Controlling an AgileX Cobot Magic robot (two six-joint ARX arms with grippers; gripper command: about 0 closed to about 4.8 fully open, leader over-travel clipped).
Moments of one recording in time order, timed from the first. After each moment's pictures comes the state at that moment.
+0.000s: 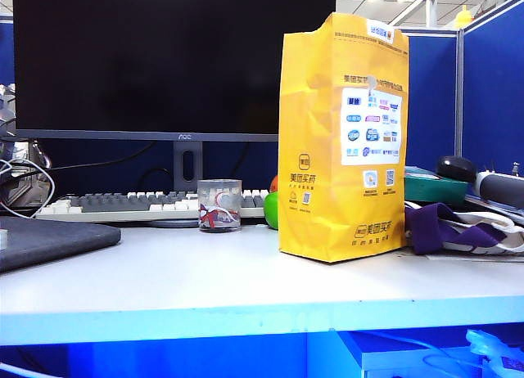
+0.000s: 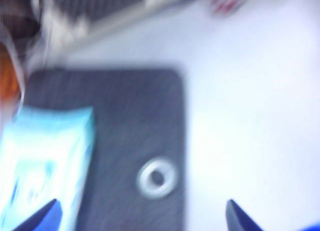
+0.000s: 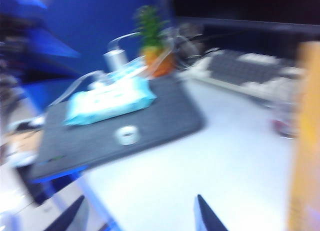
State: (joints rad) left arm -0.01 1.08 1.15 -0.80 0.09 0.32; right arm 0.50 1.01 0.78 0.05 -0.52 0.13
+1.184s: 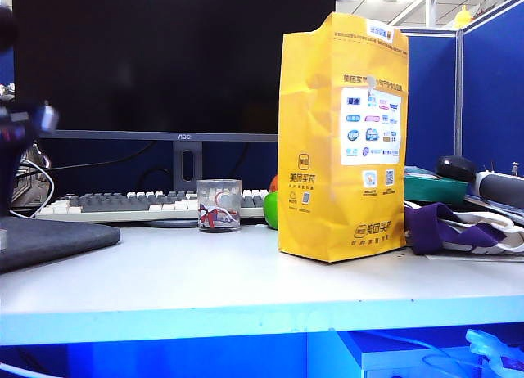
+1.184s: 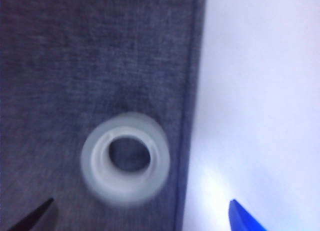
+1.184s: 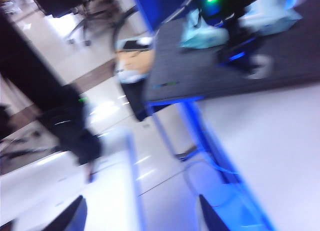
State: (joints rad) left arm -0.02 1.57 1.16 -0.84 0.04 0.29; right arm 0.77 1.13 0.90 -0.20 -0.64 0.11
